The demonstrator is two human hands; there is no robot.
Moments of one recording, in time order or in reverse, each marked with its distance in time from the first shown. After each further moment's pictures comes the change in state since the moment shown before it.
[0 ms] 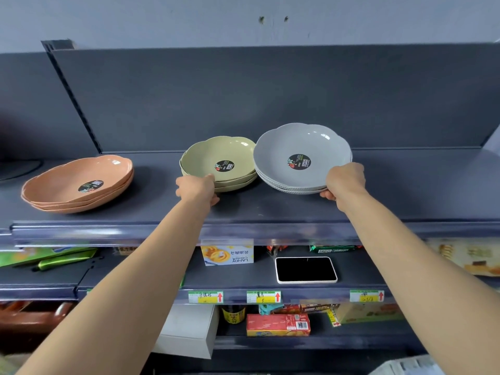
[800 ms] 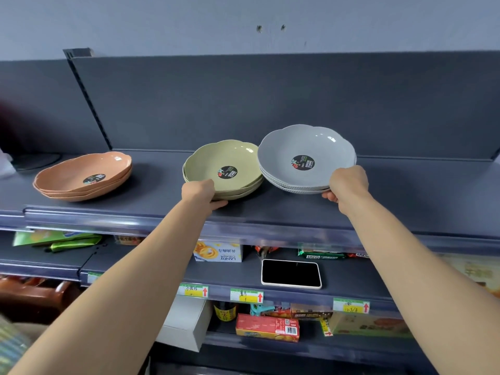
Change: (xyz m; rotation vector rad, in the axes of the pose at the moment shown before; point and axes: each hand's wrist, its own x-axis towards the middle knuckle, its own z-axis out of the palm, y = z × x) left_hand -0.056 -0.002 0.032 -0.139 -0.023 -0.074; right_hand 0.033 0.005 -0.044 0.012 -0.101 -0.046
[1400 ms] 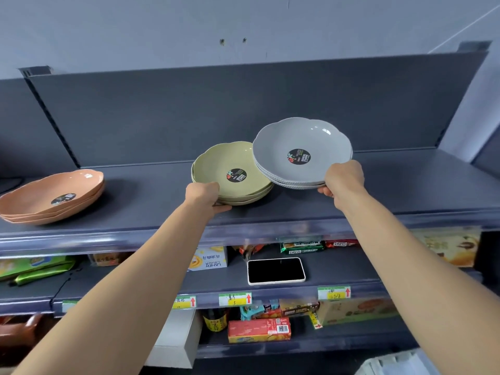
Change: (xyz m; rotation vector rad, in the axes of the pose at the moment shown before) left_hand -0.033 -0.005 0.031 0.123 -0.226 0.047; right_hand -0.022 0.000 -0.045 0.106 0.121 -0.006
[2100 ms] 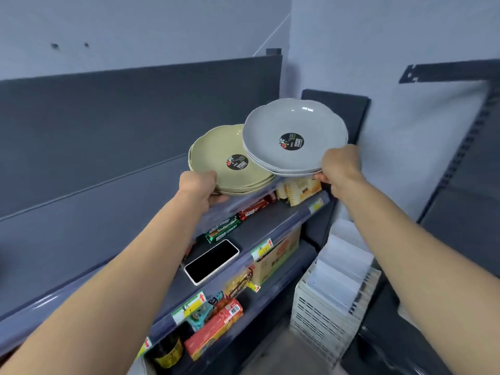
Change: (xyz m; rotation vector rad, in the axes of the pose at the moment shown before) left_hand -0.075 0.001 0.057 0.237 -0.653 0.073; right_hand -0.116 0.022 -0.122 0.129 0.624 0.034
